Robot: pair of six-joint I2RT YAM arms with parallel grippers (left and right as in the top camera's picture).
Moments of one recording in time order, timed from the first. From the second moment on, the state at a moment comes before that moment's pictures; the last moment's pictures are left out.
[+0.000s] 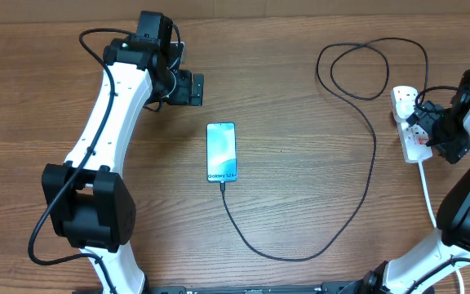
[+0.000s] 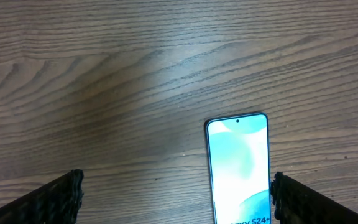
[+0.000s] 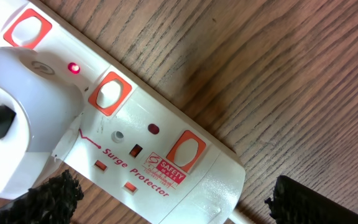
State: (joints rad) left arm -0.17 1.97 1.80 -1.10 0.11 -0.13; right arm -0.46 1.94 1.41 -0.85 0.03 0.41
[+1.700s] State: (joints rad) left arm -0.19 1.83 1.80 -1.10 0.11 -0.13; right arm -0.46 1.94 1.41 -0.85 0.03 0.41
